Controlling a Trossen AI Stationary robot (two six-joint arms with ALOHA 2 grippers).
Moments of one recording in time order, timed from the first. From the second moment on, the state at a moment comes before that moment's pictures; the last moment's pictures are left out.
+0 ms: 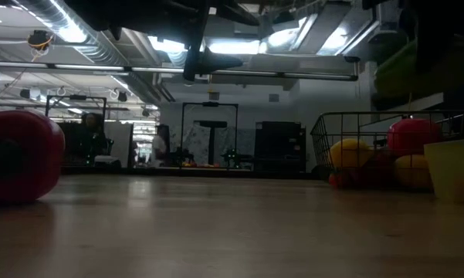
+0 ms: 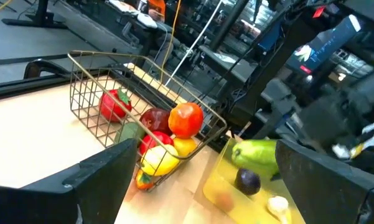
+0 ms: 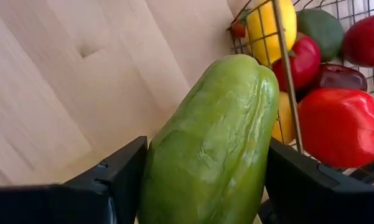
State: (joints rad) left arm 0.01 1.49 0.79 0.57 -0.28 -0.55; right arm 0.46 1.53 1.36 -1.42 0.26 0.95
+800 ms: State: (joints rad) left arm 0.01 1.49 0.79 0.39 -0.24 -0.63; right arm 0.69 1.55 1.36 -1.44 0.13 0.97
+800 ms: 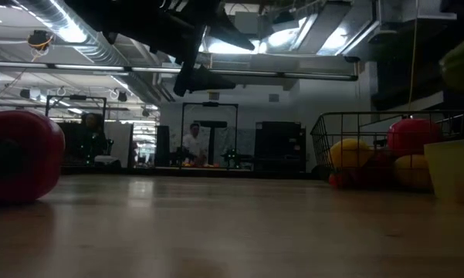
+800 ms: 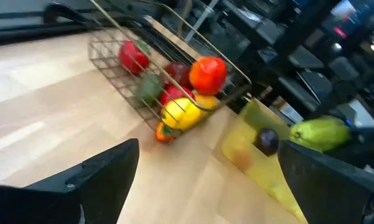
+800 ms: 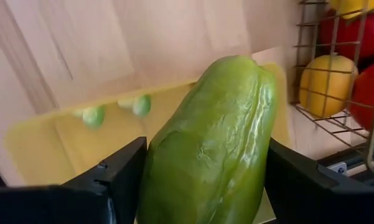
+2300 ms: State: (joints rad) left arm -0.44 1.25 0.79 -0.76 0.22 -0.89; right arm 0.79 1.71 1.36 -1.41 0.12 0.96
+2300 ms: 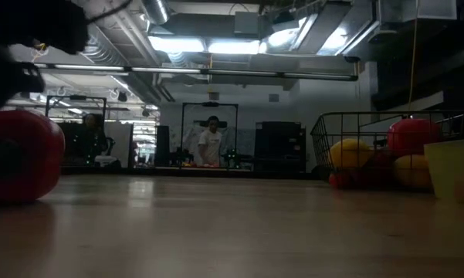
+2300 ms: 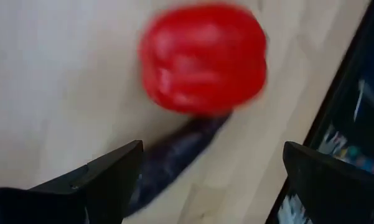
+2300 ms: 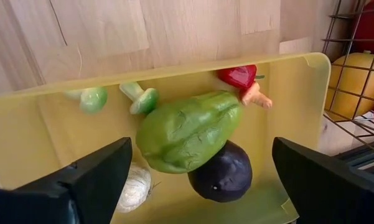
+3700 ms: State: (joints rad) left arm -0.72 1.56 0.80 -0.78 0.08 -0.79; right arm 0.74 1.71 1.36 -1.27 0.42 0.89
